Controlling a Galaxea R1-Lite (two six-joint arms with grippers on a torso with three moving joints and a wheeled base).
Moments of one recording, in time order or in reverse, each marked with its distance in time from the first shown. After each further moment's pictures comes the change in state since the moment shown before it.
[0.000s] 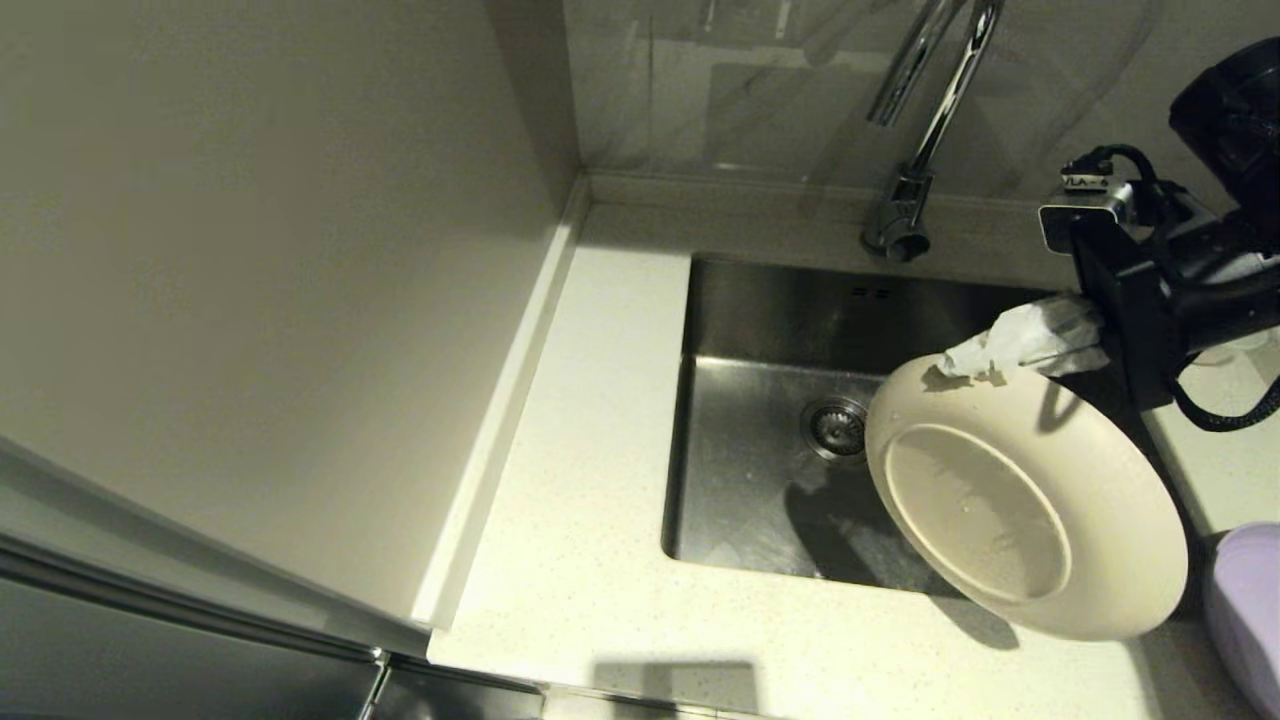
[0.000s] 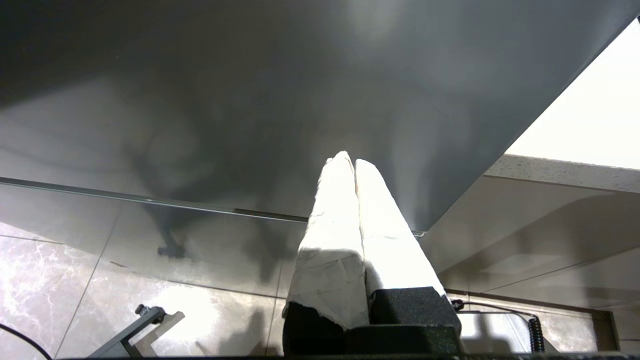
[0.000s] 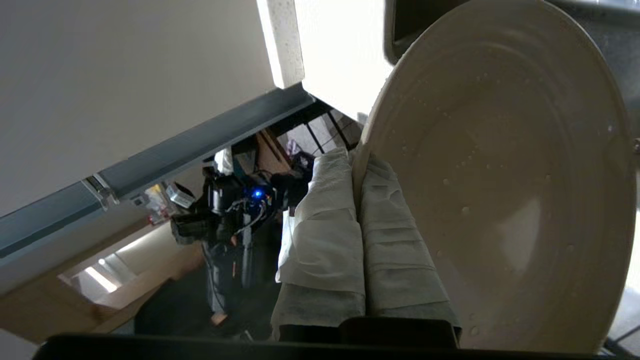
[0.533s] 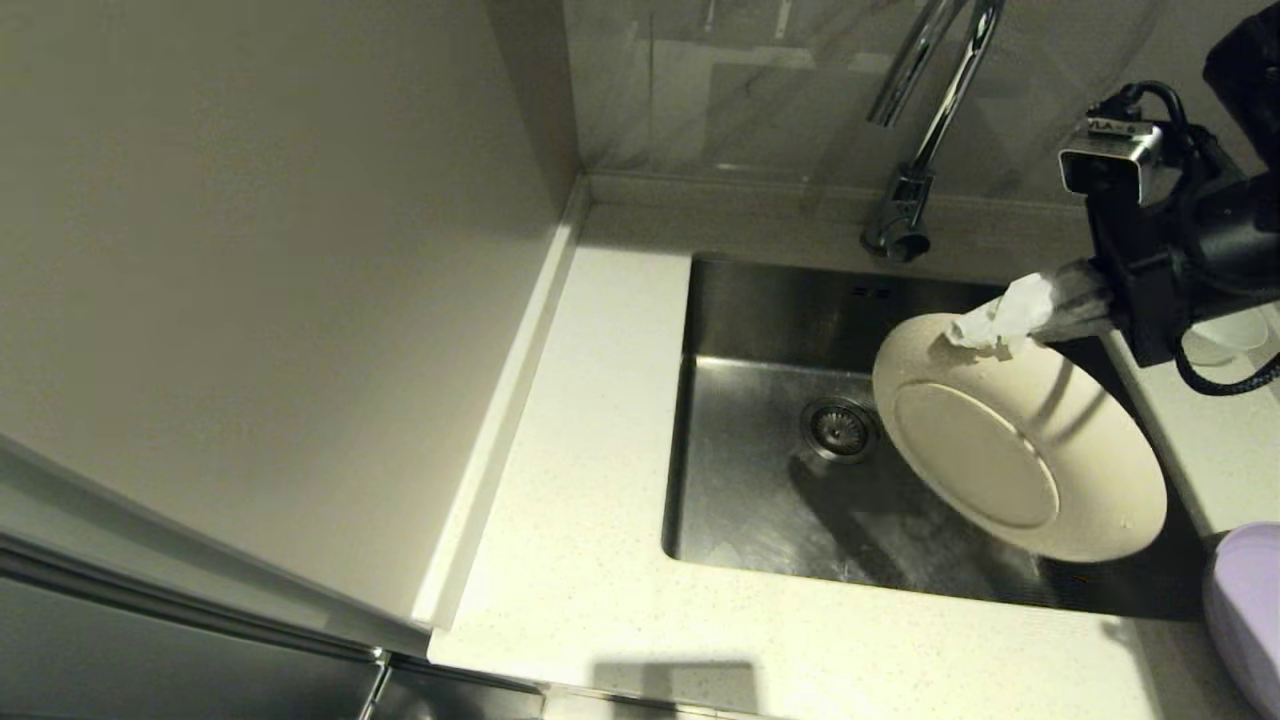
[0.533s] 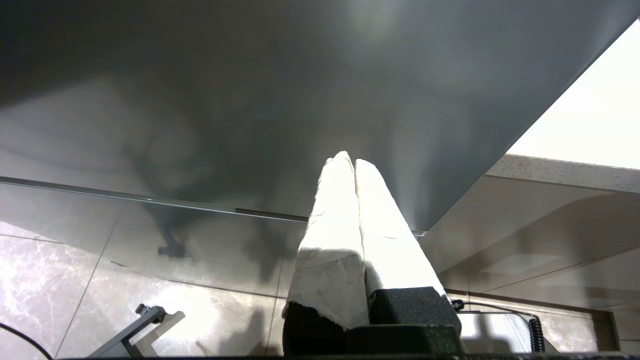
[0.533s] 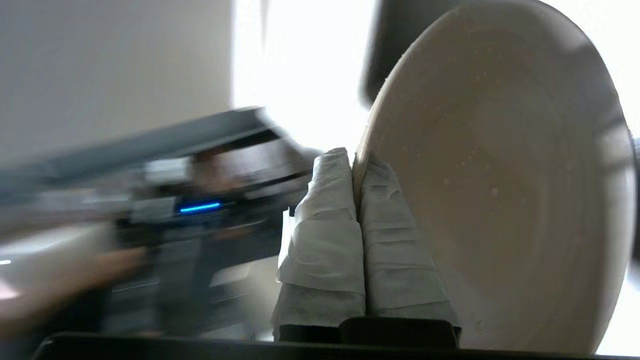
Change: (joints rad) left arm 0.000 0.000 0.000 0.000 0.000 0.000; right arm -0.003 -0.014 -0.044 -0.051 -0.109 -0.201
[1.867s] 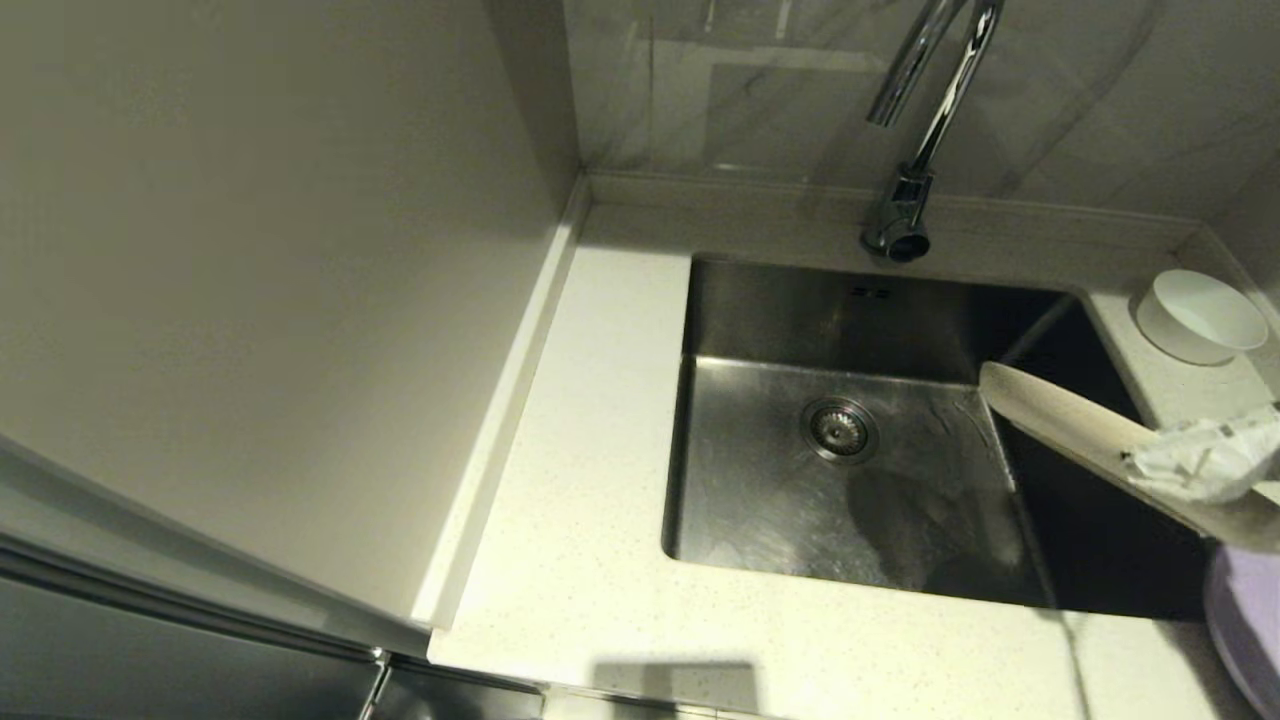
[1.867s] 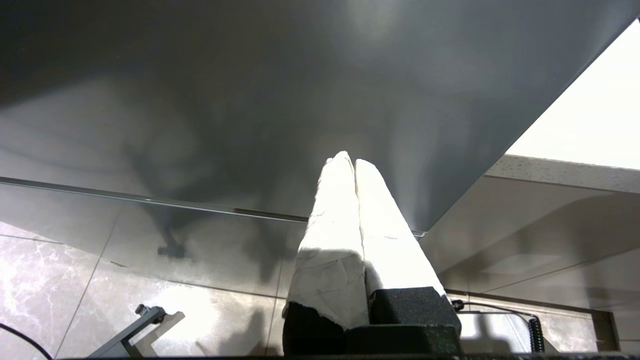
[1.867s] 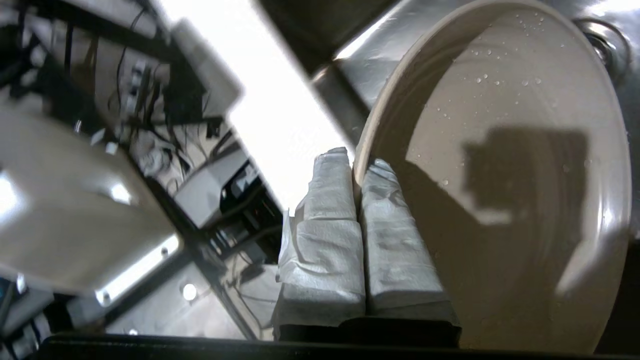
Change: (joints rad) left arm 0.000 0.000 0.000 0.000 0.000 0.000; right arm -0.181 -0.409 0.601 -0.186 -0.009 -0.836
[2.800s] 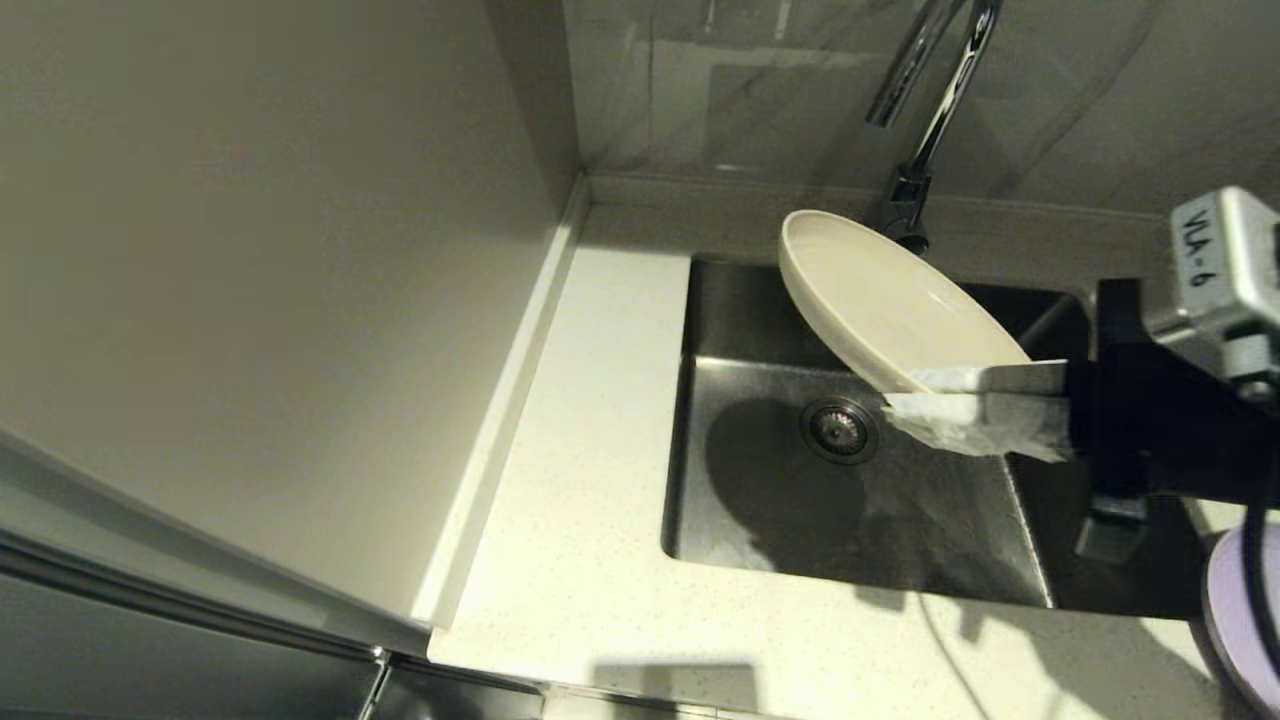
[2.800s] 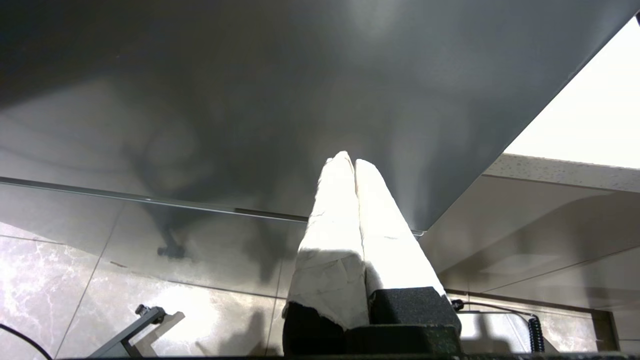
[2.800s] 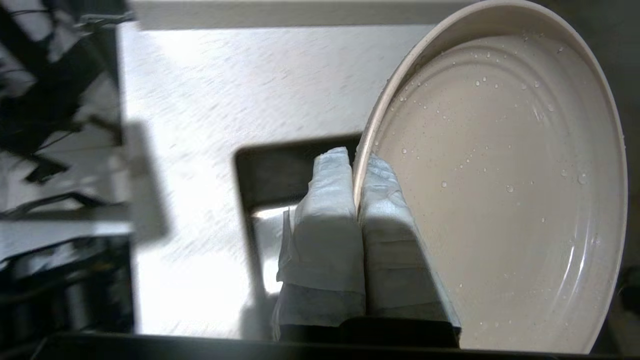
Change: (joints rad) left arm 0.000 0.000 0.000 0.000 0.000 0.000; right arm 0.598 -0.005 0.360 -0.951 -0.372 -0.091
